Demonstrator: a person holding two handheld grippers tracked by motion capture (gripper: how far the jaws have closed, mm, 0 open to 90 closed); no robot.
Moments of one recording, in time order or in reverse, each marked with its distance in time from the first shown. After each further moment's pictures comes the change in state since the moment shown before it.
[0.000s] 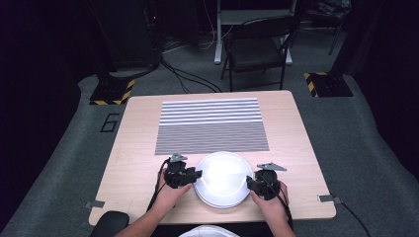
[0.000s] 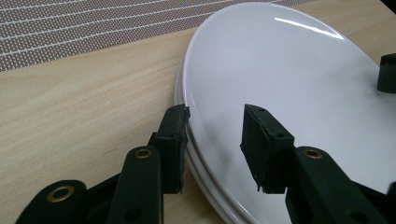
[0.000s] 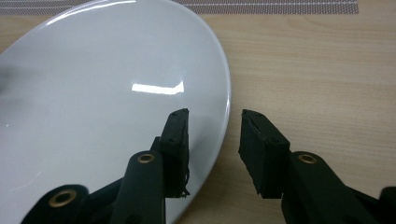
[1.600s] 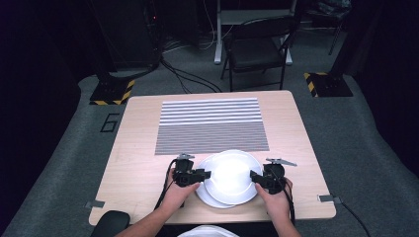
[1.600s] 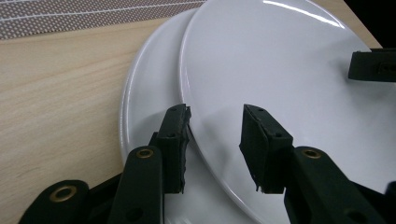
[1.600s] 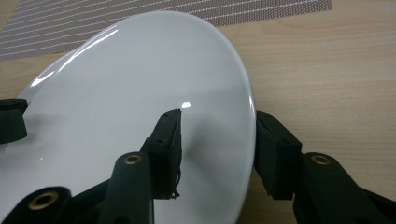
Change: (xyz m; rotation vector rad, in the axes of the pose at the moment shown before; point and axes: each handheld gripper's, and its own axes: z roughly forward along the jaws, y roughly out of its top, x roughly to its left) left arm -0.013 0.005 0.022 0.030 -0.100 -0.068; right arm -0.021 0.013 0.001 -0.005 0.031 0.164
